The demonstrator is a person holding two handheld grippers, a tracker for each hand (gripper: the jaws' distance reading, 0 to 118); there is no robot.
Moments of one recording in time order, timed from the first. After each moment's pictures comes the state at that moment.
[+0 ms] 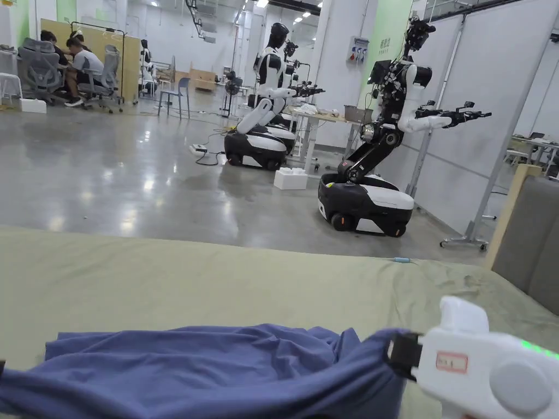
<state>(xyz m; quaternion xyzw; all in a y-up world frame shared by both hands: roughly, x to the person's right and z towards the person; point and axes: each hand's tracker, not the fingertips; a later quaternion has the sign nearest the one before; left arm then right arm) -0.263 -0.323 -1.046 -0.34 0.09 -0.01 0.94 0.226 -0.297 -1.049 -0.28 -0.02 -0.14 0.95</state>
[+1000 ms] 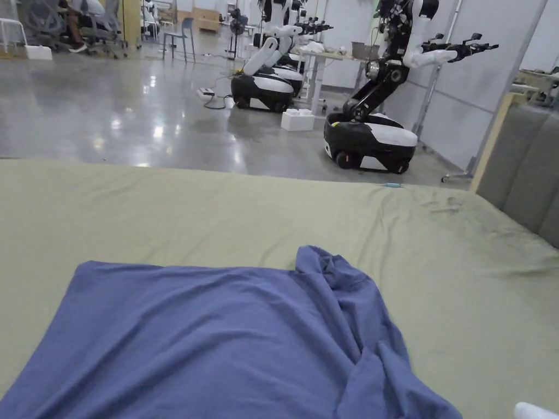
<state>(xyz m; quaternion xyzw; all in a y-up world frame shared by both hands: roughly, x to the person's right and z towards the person) -0.264 -0.343 -0.747 -0.36 0.06 0.04 0.93 0.252 -0.363 -0.757 -0.36 -0.04 -0.15 0.92</state>
